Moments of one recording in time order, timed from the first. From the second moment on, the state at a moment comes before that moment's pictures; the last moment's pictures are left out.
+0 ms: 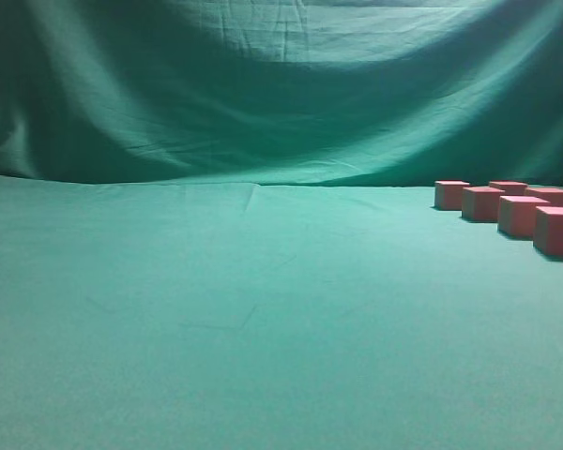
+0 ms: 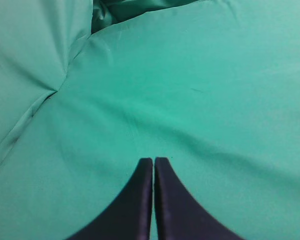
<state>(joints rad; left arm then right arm) 0.07 -0.02 0.02 0.41 0.37 -0.08 0.08 -0.01 0.03 0.17 0.41 -0.21</state>
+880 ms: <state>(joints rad) 0.07 -0.02 0.02 0.41 0.37 -0.08 0.08 -0.01 0.03 0.17 0.41 -0.21</state>
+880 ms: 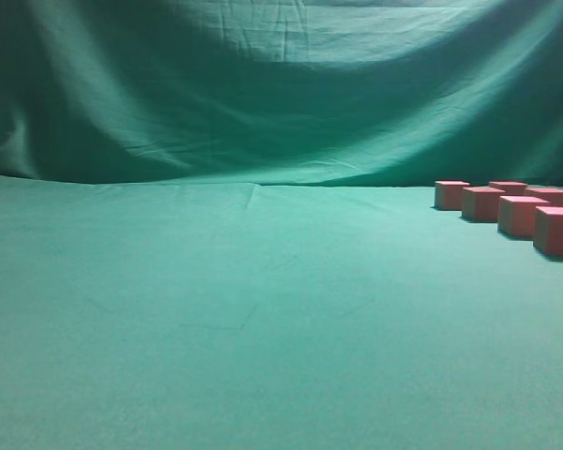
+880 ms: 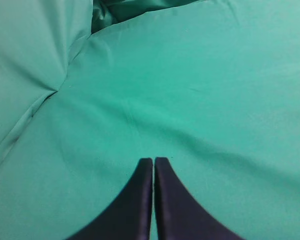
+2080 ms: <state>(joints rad) 0.07 -0.02 0.02 0.41 0.37 -0.08 0.08 0.53 -0.51 0.44 0.65 -0.37</state>
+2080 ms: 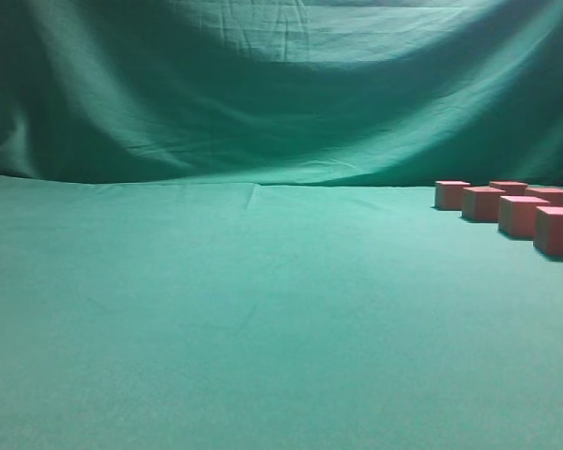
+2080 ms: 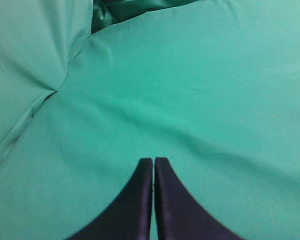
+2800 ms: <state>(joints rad) 0.07 -0.02 0.02 0.41 0.37 -0.08 0.29 1.12 -0.75 0.10 0.95 -0.04</state>
